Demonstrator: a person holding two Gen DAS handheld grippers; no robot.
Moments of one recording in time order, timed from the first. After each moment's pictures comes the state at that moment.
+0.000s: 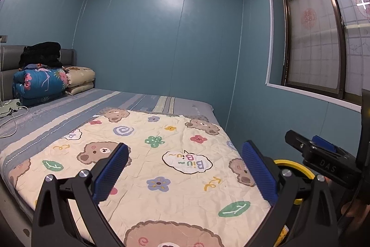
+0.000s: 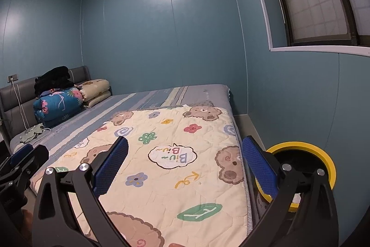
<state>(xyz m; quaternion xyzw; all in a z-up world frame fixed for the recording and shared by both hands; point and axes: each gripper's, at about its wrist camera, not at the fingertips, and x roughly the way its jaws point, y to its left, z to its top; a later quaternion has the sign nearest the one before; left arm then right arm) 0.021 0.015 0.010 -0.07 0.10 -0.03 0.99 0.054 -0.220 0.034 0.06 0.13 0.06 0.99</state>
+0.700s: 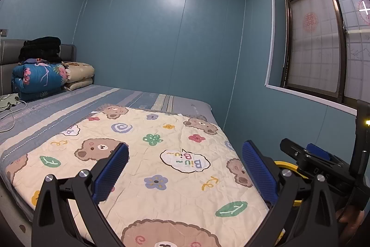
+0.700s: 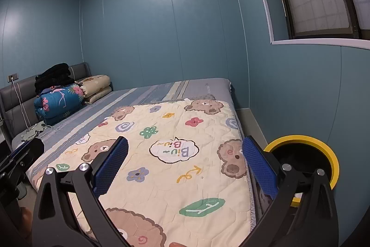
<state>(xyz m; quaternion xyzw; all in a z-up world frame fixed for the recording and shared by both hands) 0.024 0.020 0.008 -0.09 0.11 -0.04 0.99 0.061 -0.217 0.023 0.06 0.15 0.06 0.99</state>
